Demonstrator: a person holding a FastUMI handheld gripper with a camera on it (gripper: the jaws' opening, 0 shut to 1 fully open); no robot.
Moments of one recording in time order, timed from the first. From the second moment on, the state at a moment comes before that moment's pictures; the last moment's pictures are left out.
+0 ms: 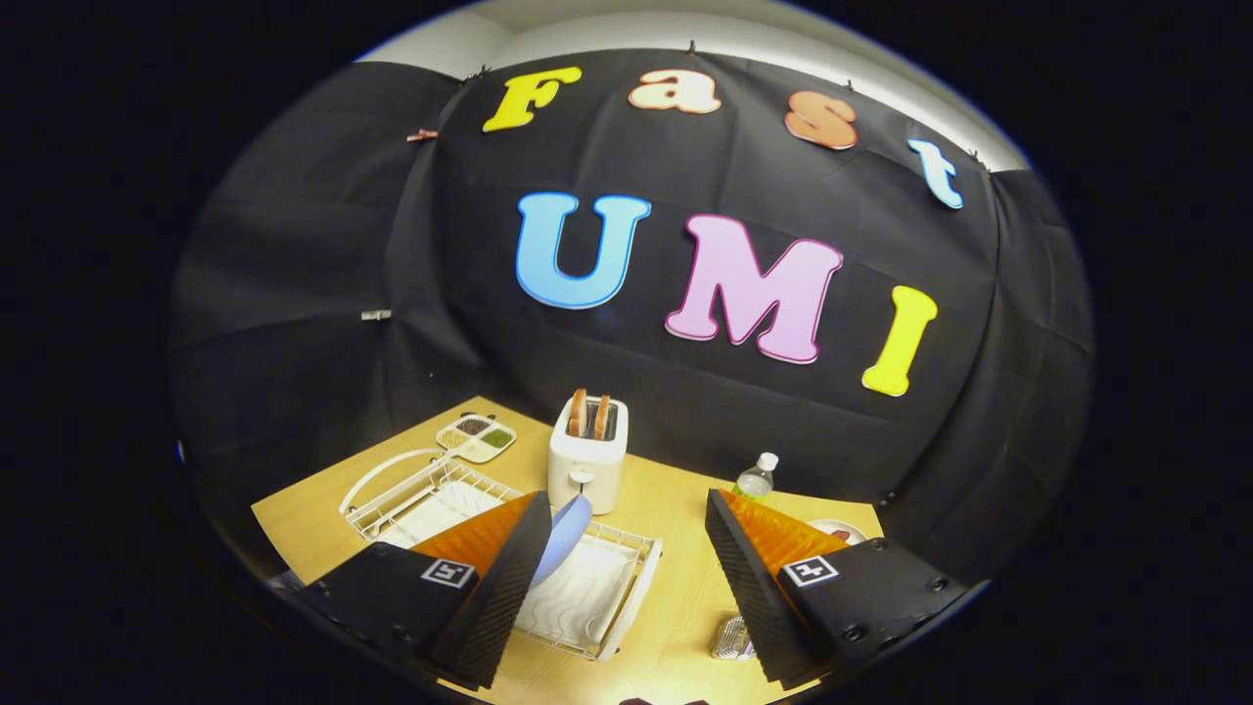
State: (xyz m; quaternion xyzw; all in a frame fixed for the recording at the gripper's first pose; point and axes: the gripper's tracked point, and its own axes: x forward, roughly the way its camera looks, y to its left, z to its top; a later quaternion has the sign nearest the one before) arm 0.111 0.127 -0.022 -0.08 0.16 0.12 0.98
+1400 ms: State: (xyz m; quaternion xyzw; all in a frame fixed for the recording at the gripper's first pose) arm 0.178 0.177 -0.199 0.02 0.48 0.03 0.88
